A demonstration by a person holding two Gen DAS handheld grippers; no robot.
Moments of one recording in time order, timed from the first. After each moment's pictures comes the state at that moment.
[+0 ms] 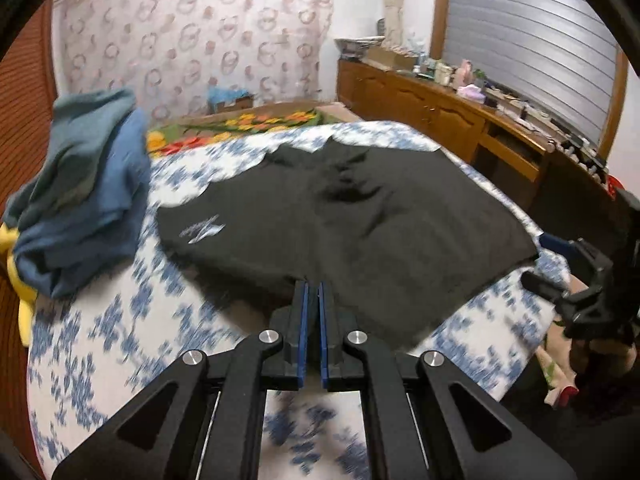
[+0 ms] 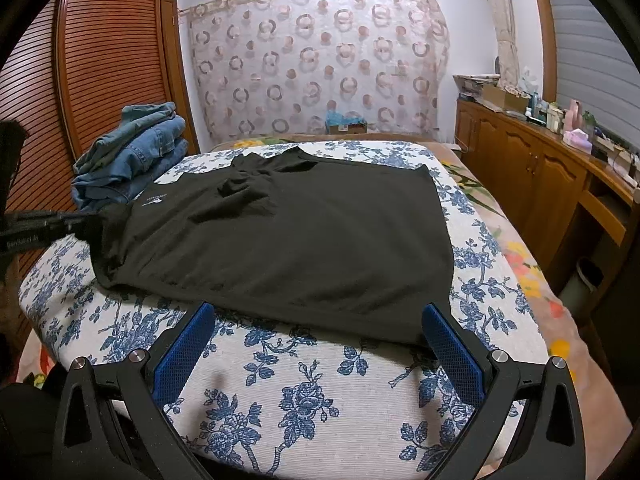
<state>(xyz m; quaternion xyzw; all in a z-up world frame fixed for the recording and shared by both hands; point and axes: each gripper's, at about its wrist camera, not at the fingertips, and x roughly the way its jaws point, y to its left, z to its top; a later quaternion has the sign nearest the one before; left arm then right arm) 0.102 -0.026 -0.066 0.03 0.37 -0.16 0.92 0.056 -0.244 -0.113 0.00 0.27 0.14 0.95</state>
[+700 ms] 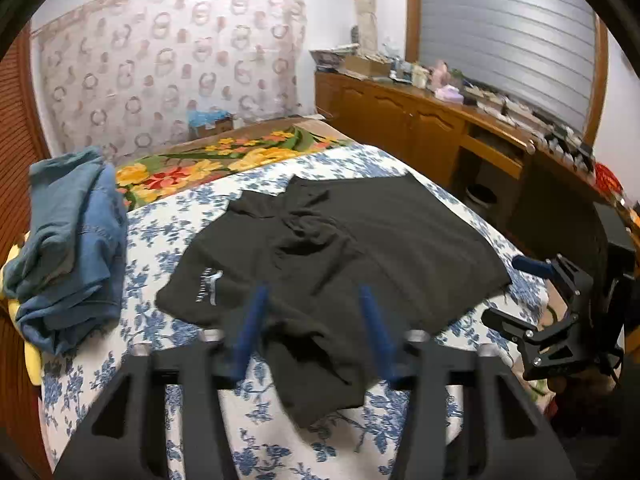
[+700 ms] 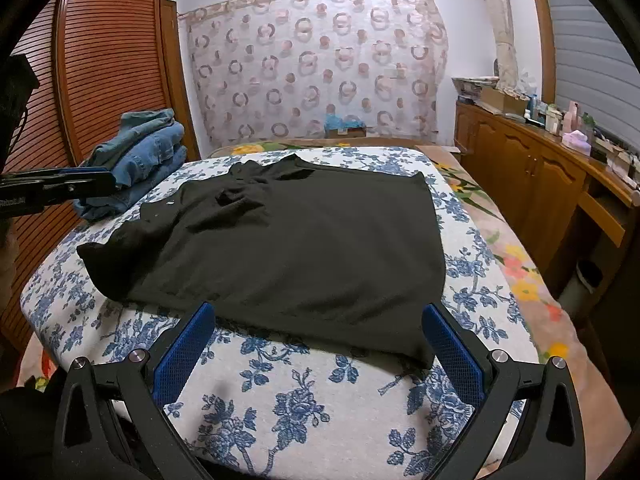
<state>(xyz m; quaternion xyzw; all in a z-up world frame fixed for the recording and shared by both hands) 0.109 -0.054 -0.024 0.06 0.35 -0.17 0.92 0.058 -0.249 -0.107 0.01 0.27 0.14 0.95</state>
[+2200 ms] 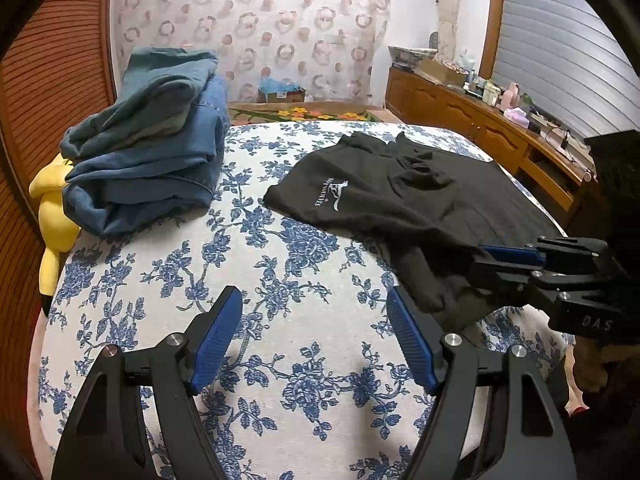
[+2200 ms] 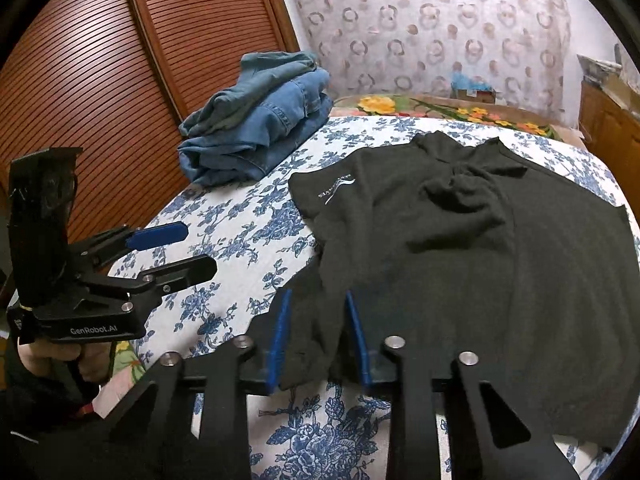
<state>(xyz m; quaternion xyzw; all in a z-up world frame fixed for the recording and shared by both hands) 0.084 0.038 -0.088 -0.01 0.37 -0.07 0.92 0.121 -0.149 -0.079 -0.01 0.35 0.35 0.87</state>
